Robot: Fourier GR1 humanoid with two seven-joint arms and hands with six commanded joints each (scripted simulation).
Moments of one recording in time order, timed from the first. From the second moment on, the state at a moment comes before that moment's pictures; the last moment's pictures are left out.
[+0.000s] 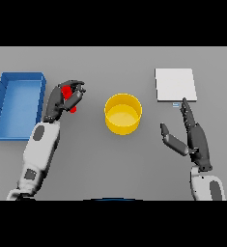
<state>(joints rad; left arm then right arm) -0.55 0.02 0.09 -0.87 -0.15 0.08 -0.11 0.09 -0.08 0.08 -1.70 0.17 -0.01 -0.10</state>
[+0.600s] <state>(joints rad) -0.57 0.02 0.07 -0.90 -0.13 0.12 -0.22 0.07 -0.08 0.09 -1.68 0.18 -0.01 -0.11</state>
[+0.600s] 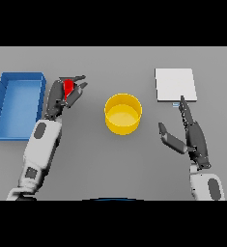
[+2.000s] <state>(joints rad) -0.99 0.29 -0.74 -0.90 -0.86 -0.15 0.04 0.09 -0.07 0.11 -1.70 0.22 -0.02 -0.11</state>
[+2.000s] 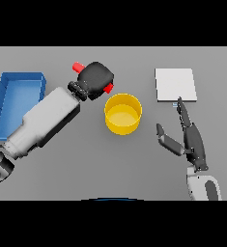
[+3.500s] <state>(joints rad) -1.42 0.19 -1.36 -0.67 -1.18 -0.25 -0.13 0.09 -0.06 0.10 -1.70 0.25 -0.06 -0.11</state>
